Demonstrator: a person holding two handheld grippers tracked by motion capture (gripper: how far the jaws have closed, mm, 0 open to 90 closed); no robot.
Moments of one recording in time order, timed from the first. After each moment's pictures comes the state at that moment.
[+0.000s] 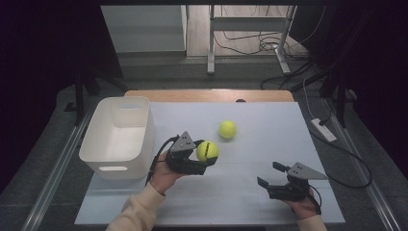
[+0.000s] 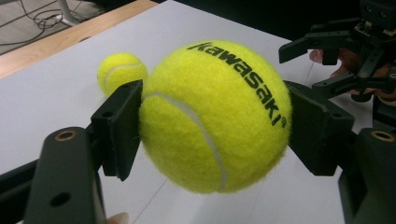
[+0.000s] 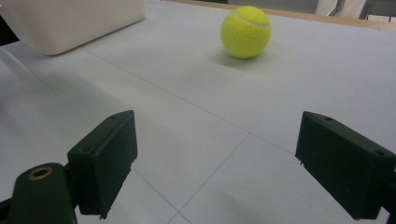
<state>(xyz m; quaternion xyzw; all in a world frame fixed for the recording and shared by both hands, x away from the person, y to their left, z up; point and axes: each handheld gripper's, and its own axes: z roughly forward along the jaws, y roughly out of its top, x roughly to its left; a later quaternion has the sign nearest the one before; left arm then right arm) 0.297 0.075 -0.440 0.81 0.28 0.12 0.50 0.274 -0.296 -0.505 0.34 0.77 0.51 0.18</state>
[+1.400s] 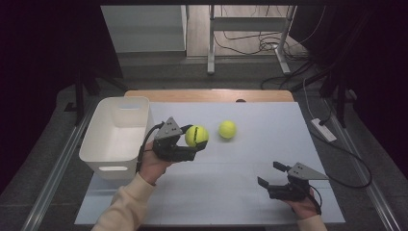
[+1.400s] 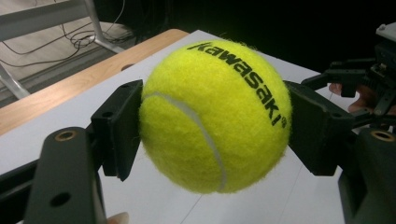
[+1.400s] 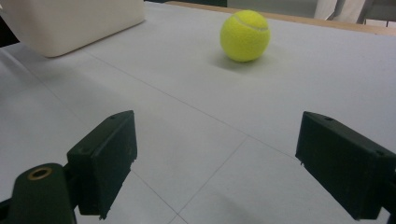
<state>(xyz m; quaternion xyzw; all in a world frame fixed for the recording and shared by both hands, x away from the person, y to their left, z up) 0.304 0.104 -0.401 0.78 0.31 0.16 0.52 0.273 -0.297 -0.503 0.34 0.77 0.51 0.19</state>
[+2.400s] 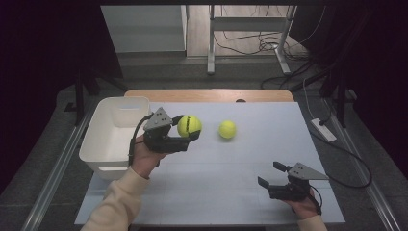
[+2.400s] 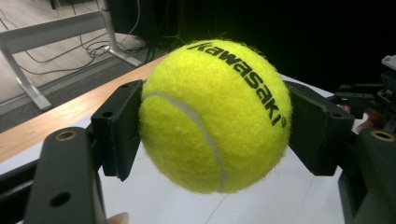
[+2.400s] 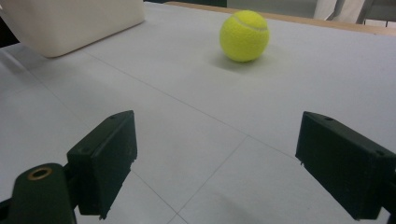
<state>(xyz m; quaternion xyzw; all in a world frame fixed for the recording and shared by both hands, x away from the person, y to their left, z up) 0.308 0.123 -0.378 0.77 0.32 0.19 0.53 0.273 -0.297 -0.504 0.34 0.77 0.51 0.19</state>
